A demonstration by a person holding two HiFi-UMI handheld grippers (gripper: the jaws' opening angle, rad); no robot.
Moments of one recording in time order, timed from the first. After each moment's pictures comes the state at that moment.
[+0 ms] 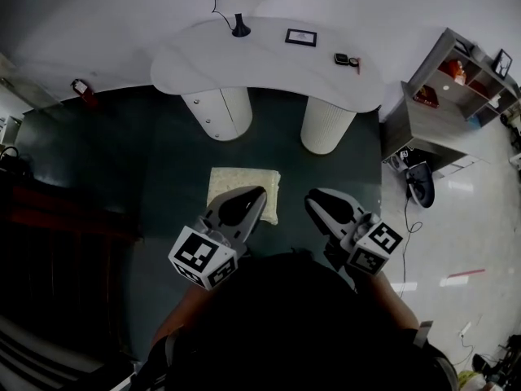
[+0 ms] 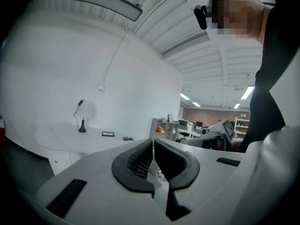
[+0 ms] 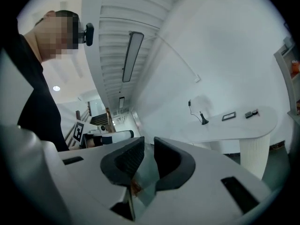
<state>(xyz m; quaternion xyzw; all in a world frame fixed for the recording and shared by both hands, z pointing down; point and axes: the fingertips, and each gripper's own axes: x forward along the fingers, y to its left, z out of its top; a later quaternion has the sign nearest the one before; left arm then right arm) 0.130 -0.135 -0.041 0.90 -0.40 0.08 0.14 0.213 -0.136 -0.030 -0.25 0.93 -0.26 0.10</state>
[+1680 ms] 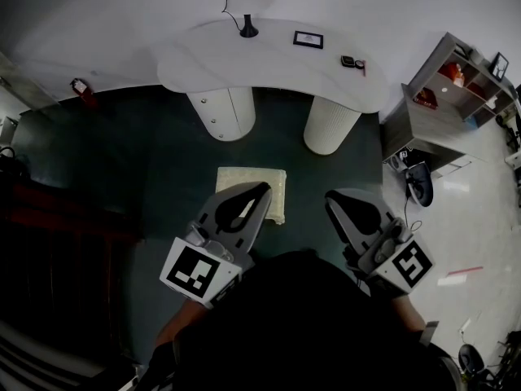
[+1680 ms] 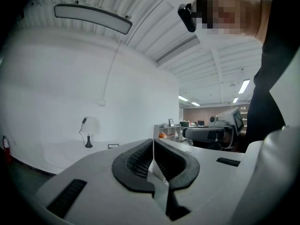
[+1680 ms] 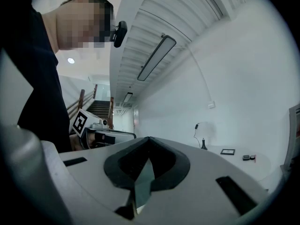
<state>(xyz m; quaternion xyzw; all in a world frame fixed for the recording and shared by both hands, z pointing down) 0.082 -0.114 -0.121 0.90 -0.41 0.09 0.08 0.171 -0.105 -0.137 -0.28 0.96 -0.07 0.04</state>
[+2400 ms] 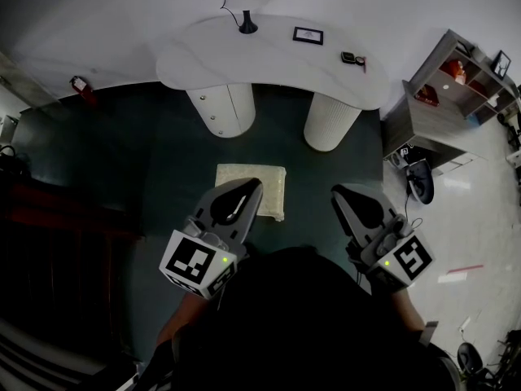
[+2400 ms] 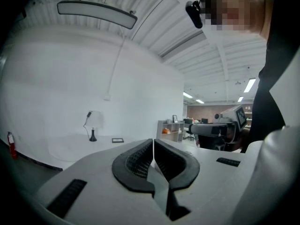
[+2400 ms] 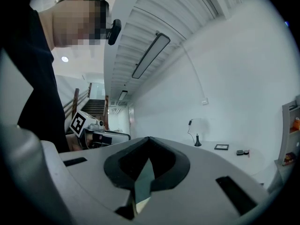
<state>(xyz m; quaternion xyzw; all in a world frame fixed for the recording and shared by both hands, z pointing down) 0.071 -0.126 -0.093 0.89 -0.43 0.11 0.10 0.190 -0.119 -0.112 -0.30 0.95 -0.09 0.03</state>
